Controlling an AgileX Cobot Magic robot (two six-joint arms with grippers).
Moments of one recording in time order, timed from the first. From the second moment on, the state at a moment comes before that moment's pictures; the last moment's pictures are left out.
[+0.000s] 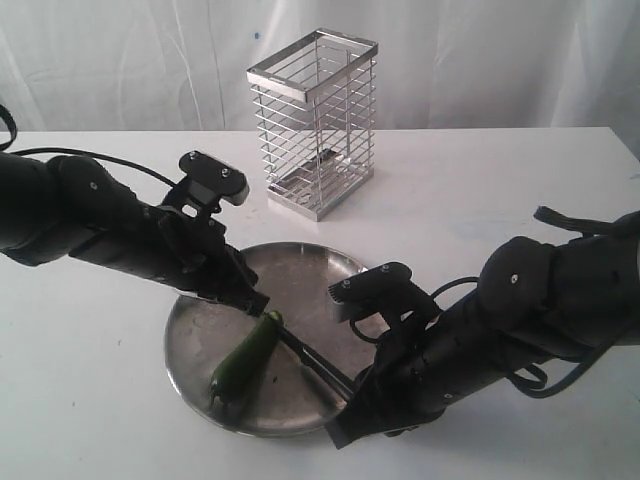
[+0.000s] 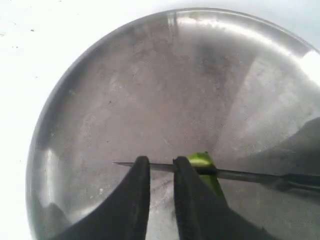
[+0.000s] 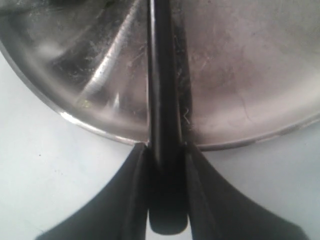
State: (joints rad) left arm -0.43 1.71 -0.93 -0.81 0.25 0.94; right arm 0.62 1.67 -0.71 0.80 0.37 -0.77
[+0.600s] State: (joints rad) left arm -0.43 1.81 -0.98 -0.81 0.20 0.94; right arm 0.62 1.68 -0.71 0.80 0.37 -0.79
